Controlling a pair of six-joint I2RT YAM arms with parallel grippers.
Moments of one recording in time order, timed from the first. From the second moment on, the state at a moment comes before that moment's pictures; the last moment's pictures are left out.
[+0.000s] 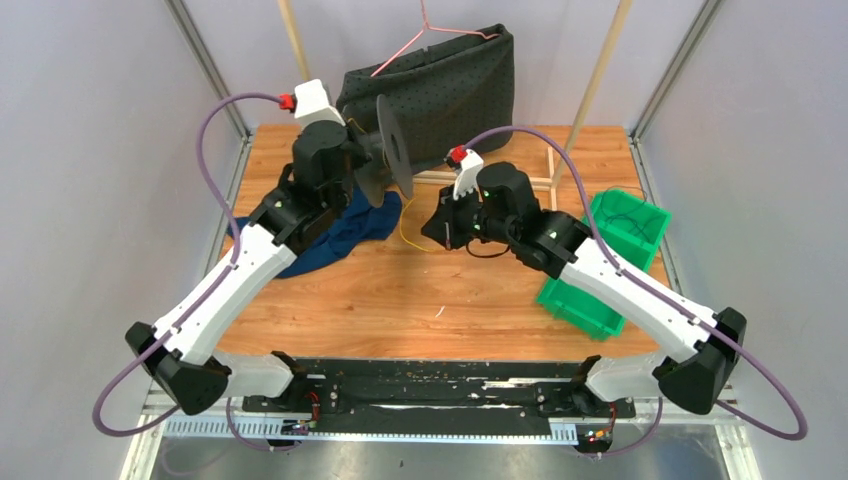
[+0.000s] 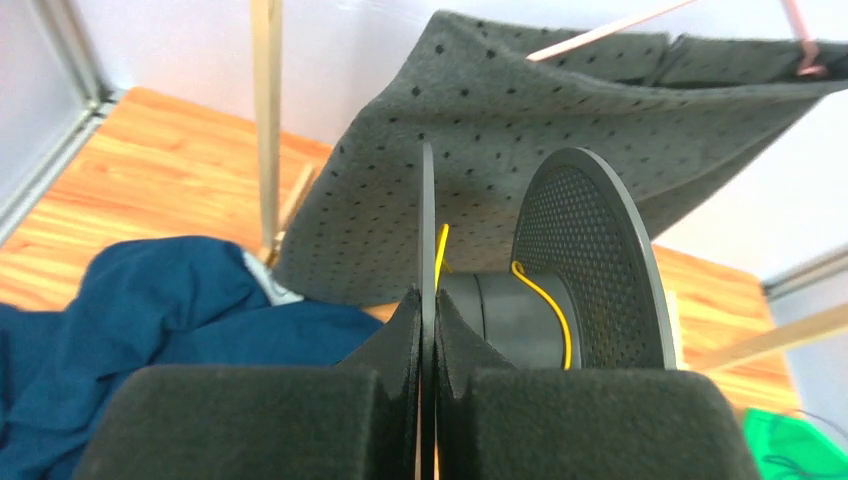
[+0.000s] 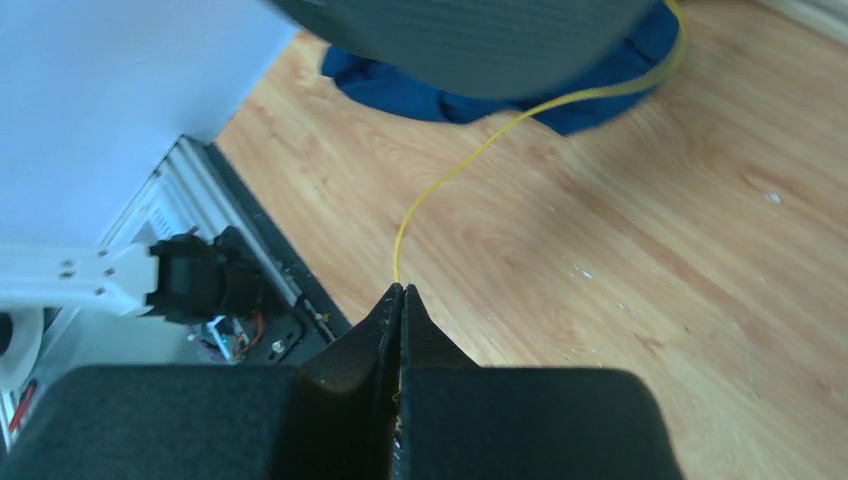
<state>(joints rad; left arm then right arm) -0.63 1.25 1.45 -0.30 -0.69 -0.42 0.82 1.29 1.28 -0.41 -0.14 0.43</state>
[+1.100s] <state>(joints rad) -0.75 1.35 1.28 -0.49 -0.25 -0.09 0.35 1.58 1.95 -0.48 -0.41 0.45</state>
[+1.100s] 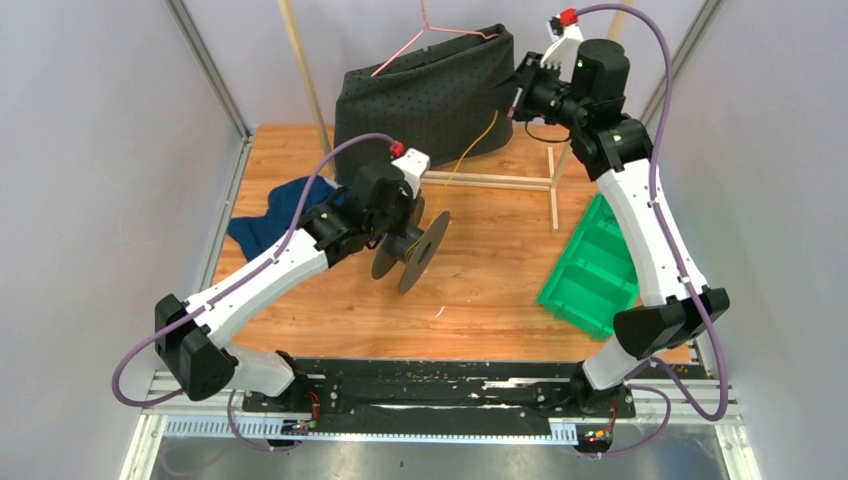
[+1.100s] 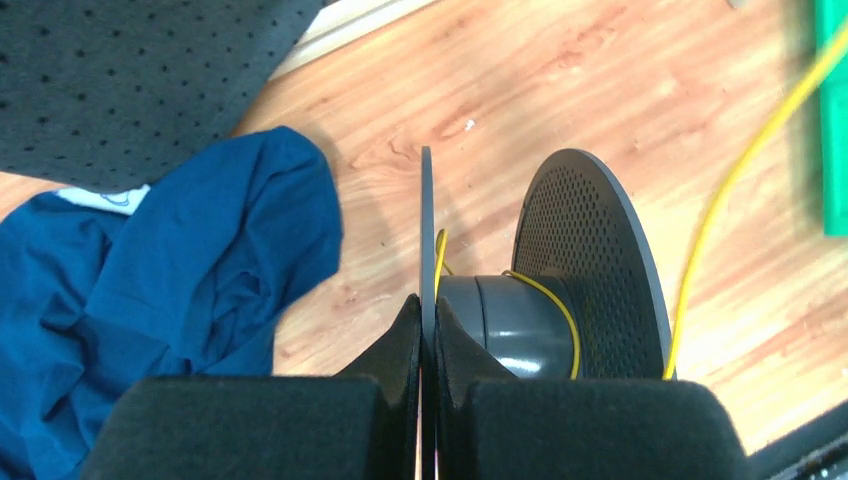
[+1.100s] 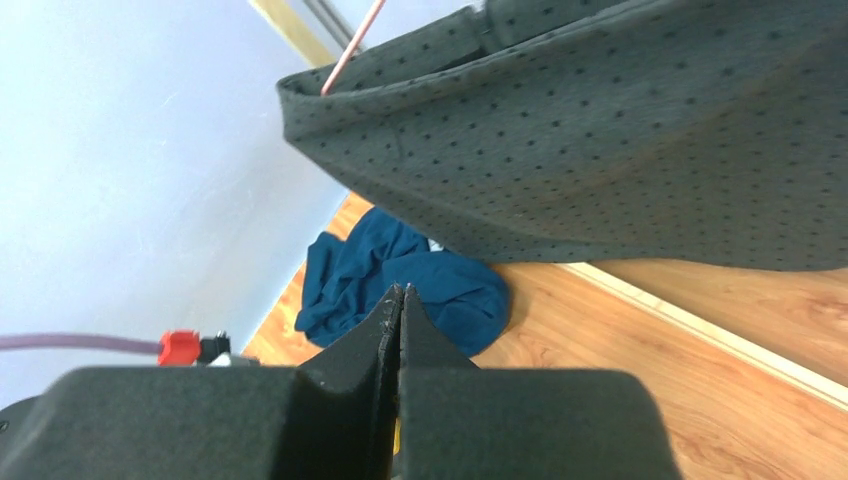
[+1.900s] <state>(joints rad) -0.69 1.22 1.50 -0.41 0.31 -0.14 0.26 1.43 1.21 -0.42 -0.40 0.39</state>
